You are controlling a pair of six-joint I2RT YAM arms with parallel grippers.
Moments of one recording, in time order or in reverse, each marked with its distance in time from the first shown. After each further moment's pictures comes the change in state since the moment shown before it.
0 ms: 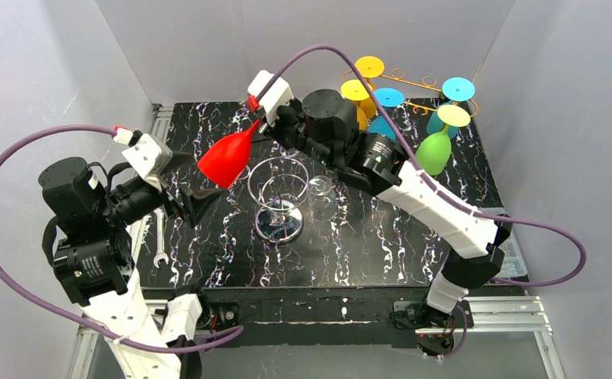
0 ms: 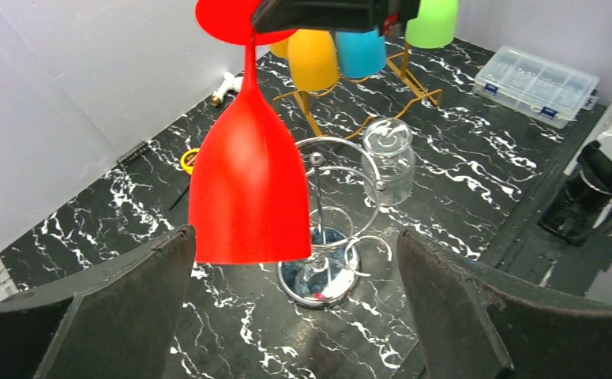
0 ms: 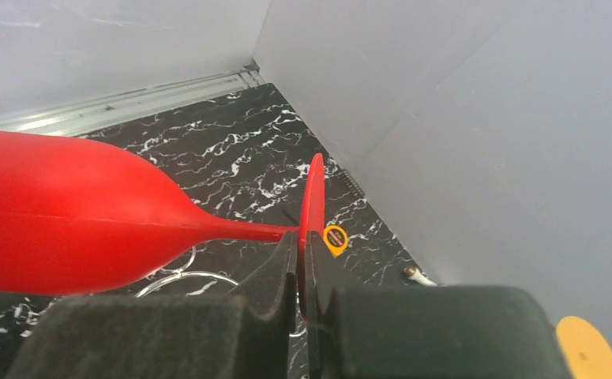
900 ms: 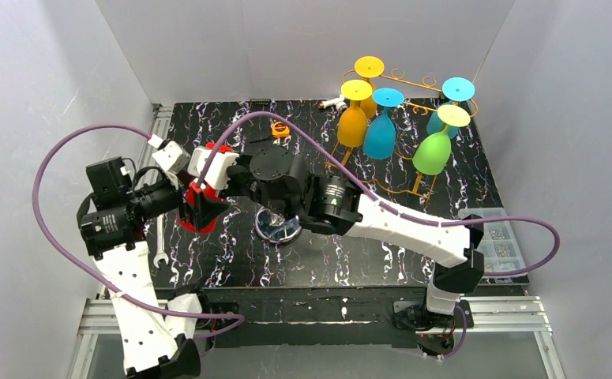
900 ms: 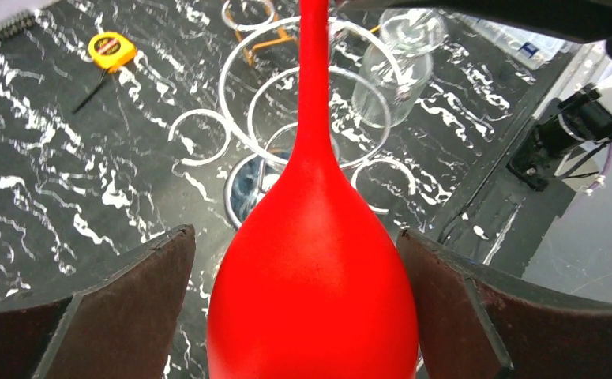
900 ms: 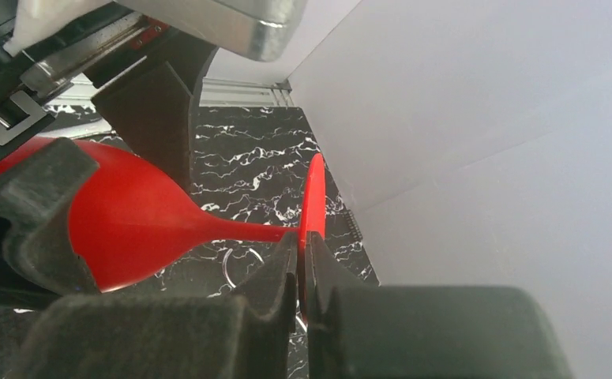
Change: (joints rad) left arm -0.006 0.008 -0.351 -0.090 0.015 0.196; right arm 0.276 0.066 -0.078 0.138 0.145 -0.270
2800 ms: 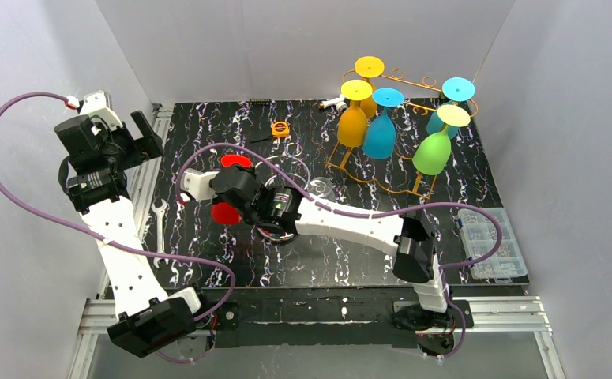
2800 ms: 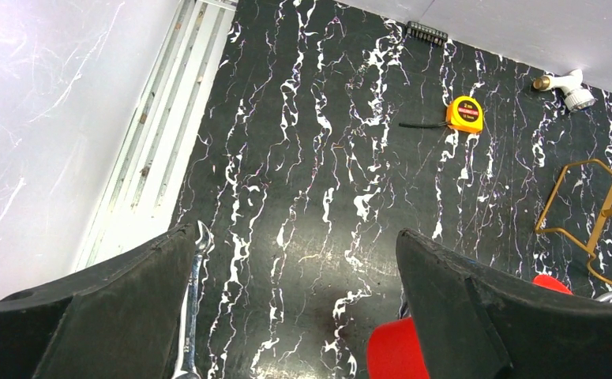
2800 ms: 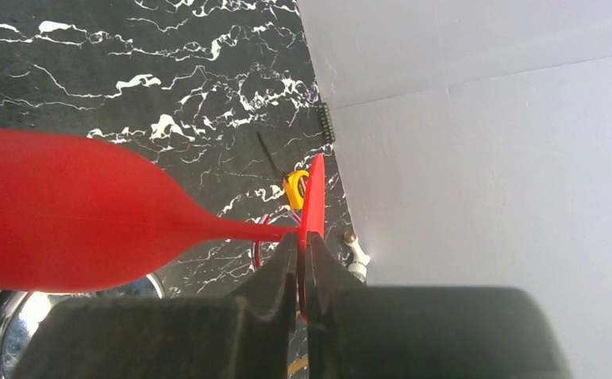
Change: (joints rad) left arm 0.132 0.241 0.085 0.452 -0.809 -0.634; right arm -0.073 0.263 -0.100 0.089 0.209 -0.161
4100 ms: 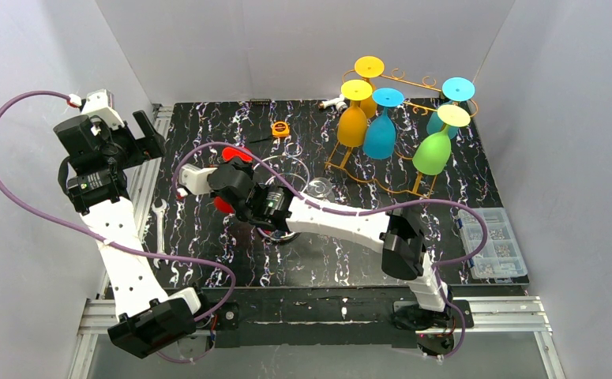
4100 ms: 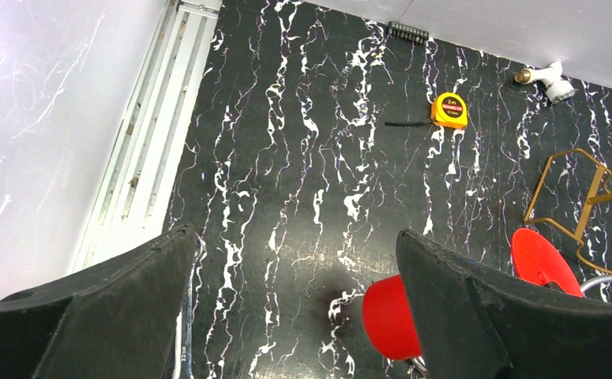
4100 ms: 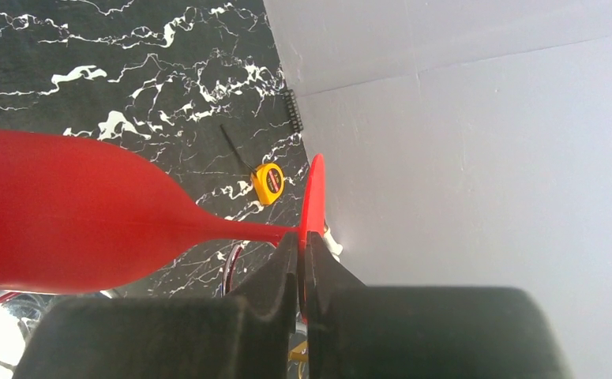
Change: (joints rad) left arm 0.000 -0.005 0.000 0.008 0.048 0.016; right arm -0.014 0.076 0.033 0.087 0.089 -0.086
